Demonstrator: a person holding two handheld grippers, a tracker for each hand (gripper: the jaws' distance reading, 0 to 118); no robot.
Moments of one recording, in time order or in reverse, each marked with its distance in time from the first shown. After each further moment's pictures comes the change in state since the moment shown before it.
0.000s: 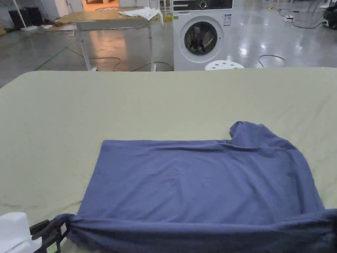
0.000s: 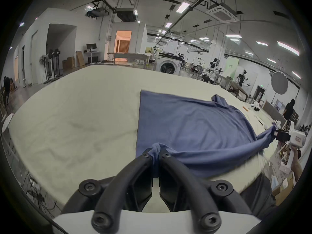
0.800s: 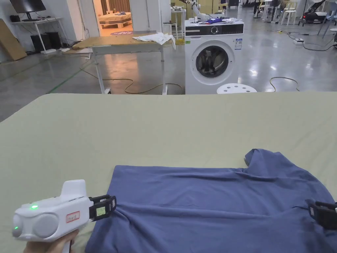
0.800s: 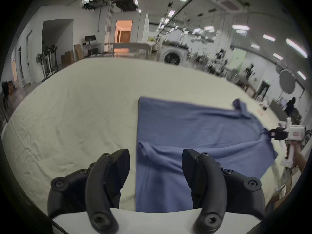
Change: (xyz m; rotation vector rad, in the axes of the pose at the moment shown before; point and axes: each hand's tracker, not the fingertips) left arm -0.021 0.074 -0.128 -0.033 -0.024 0.020; right arm 0.015 0.070 -0.159 -0.207 -0.052 0.142
